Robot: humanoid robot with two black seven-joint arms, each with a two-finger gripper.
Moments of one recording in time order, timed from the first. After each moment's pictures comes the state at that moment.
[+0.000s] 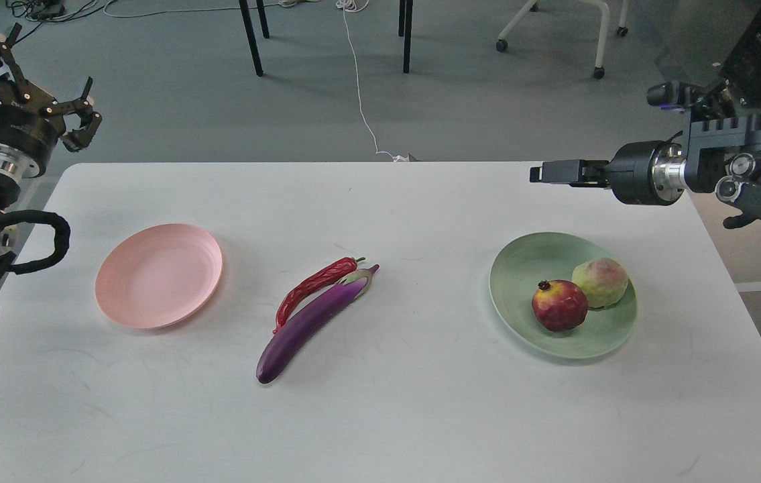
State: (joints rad) left arm -0.73 0.56 -0.82 -0.66 -0.05 -0.40 -0.36; right arm 1.32 -0.65 -0.21 0.95 -0.93 0.33 0.26
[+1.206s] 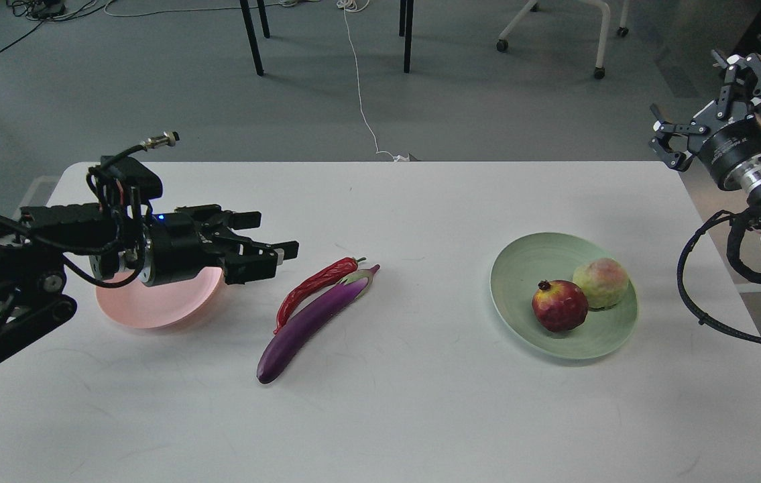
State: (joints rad) left arm -0.71 0.77 -0.51 -1.46 1.85 -0.27 -0.35; right arm 0.84 -0.51 0.58 0.52 0.15 0.49 0.28
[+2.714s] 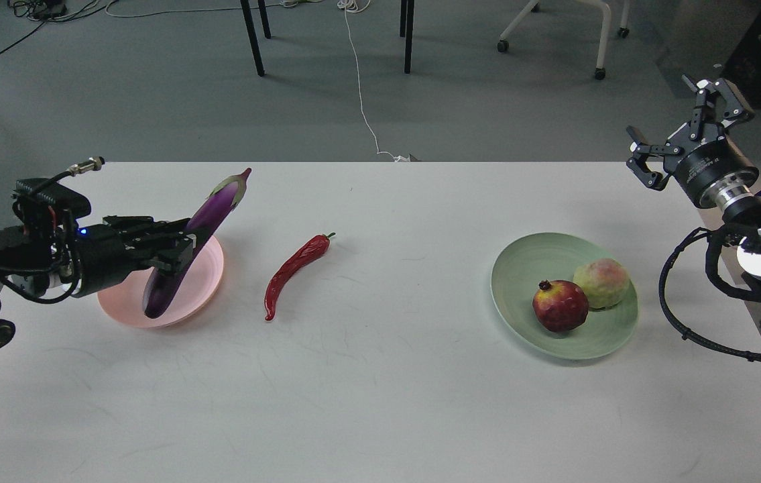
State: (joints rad) left arm -0.60 0.93 -0.49 -1.24 1.75 -0.09 -0.32; right arm 0.80 -0.46 0.57 0.52 0.14 0.49 0.29
